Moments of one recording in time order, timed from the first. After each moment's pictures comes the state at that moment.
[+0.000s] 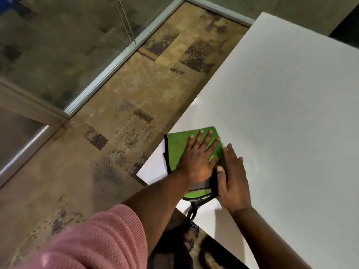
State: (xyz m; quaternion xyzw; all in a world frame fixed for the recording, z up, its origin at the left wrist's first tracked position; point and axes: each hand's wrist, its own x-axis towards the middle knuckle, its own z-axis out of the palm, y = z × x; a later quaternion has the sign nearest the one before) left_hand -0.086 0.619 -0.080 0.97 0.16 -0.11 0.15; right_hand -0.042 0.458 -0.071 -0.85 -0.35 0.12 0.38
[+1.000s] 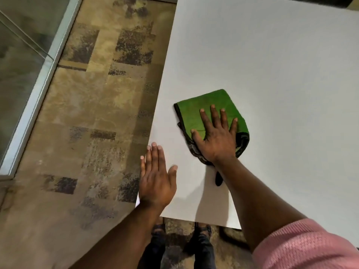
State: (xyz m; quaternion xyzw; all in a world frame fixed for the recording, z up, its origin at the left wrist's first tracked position) left_hand -0.163 0.693 -0.107 0.97 0.19 -0.04 0.14; right_hand 0.017 0.543 -0.103 -0.98 -0.16 0.07 0.11
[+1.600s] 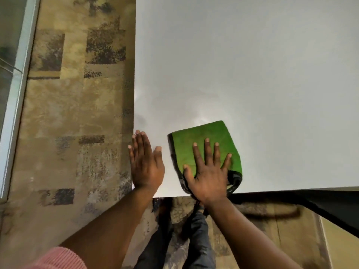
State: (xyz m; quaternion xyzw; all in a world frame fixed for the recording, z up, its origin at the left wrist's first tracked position) left_hand -0.163 0.697 -0.103 0.95 0.20 0.00 0.22; right_hand -0.171 0.502 -0.099 -0.99 -0.07 0.10 0.08
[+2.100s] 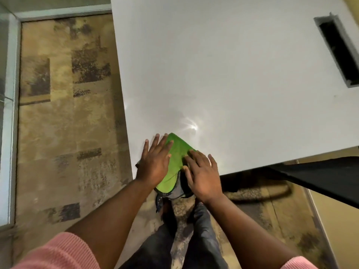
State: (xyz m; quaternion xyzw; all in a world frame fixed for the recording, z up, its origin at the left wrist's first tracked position) left_hand -0.160 0.689 -0.042 0.97 -0.13 -0.08 0.22; right_hand -0.209 0.490 -0.033 -0.98 -0.08 0.07 0.19
